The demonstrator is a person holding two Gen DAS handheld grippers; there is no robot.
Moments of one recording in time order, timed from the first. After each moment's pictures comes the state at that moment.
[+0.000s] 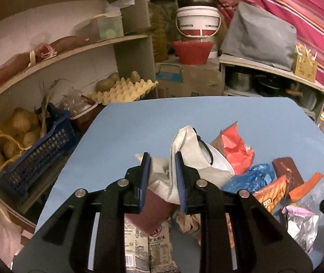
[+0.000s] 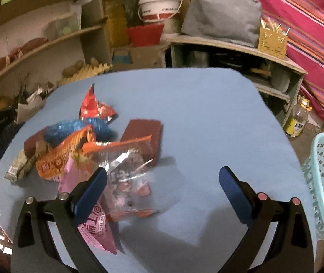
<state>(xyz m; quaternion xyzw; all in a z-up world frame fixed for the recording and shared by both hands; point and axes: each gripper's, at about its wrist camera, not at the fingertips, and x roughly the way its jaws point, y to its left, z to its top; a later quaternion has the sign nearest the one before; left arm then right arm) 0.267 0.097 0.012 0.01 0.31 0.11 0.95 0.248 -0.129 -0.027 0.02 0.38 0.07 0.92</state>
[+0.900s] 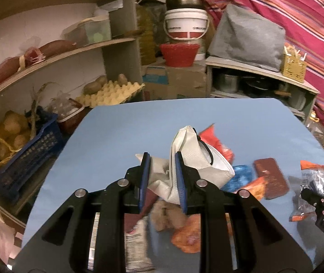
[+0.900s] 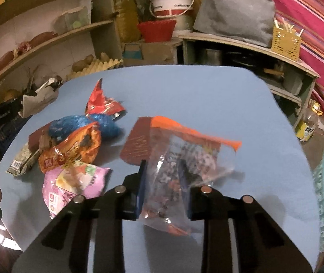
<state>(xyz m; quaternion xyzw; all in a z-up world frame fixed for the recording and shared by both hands) 0.266 0.074 0.018 0.00 0.30 0.07 0.95 0.257 -0.137 -0.029 0.02 0.38 0.10 0.92</state>
